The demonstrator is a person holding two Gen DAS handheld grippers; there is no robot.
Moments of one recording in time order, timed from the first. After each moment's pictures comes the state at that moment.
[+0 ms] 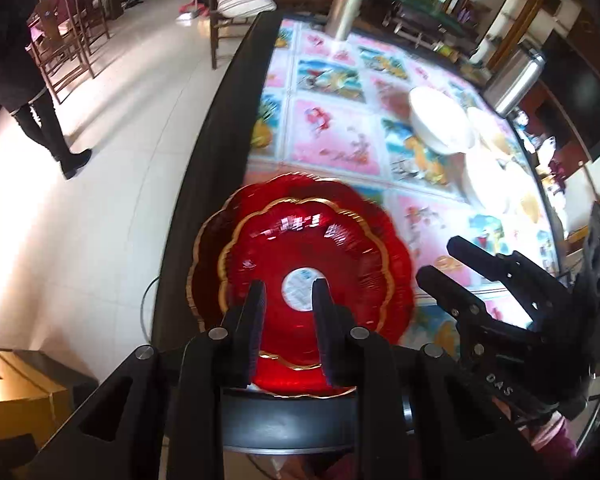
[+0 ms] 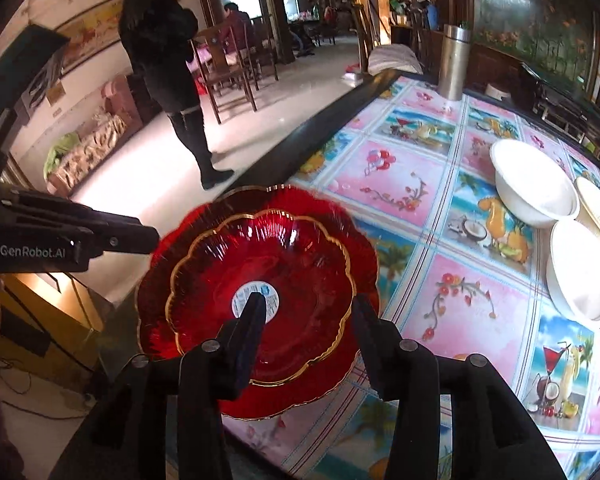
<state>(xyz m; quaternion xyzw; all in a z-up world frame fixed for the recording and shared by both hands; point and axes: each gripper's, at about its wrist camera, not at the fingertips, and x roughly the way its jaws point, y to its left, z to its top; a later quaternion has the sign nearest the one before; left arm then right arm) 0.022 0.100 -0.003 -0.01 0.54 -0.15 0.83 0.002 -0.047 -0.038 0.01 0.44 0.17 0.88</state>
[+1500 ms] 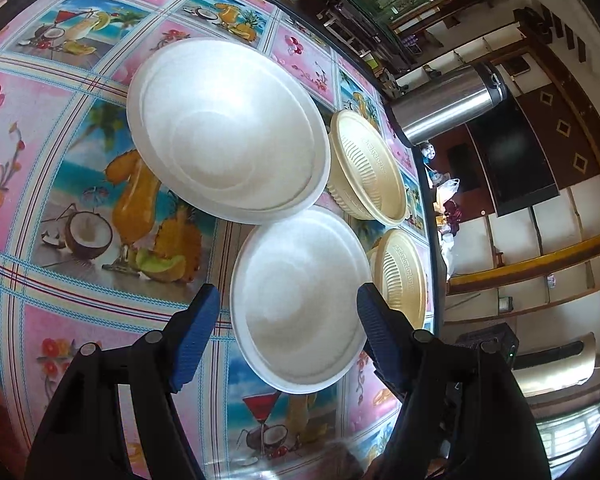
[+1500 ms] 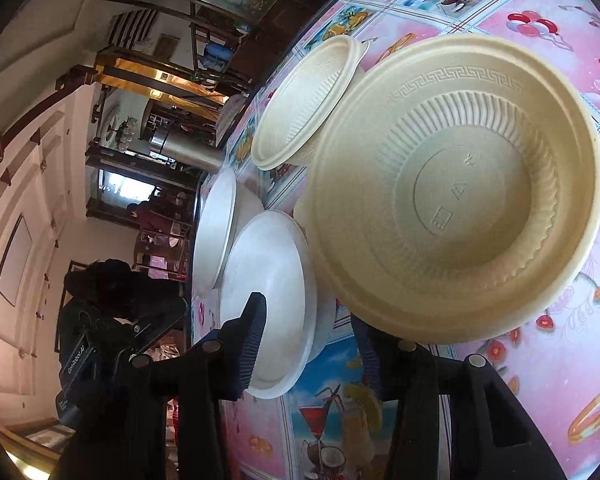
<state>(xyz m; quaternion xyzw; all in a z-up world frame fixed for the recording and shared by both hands) 0.144 -0.167 -0.087 -0.21 0.58 -0.27 0.74 0.057 -0.418 -0.135 0.48 0.39 0.03 0.79</state>
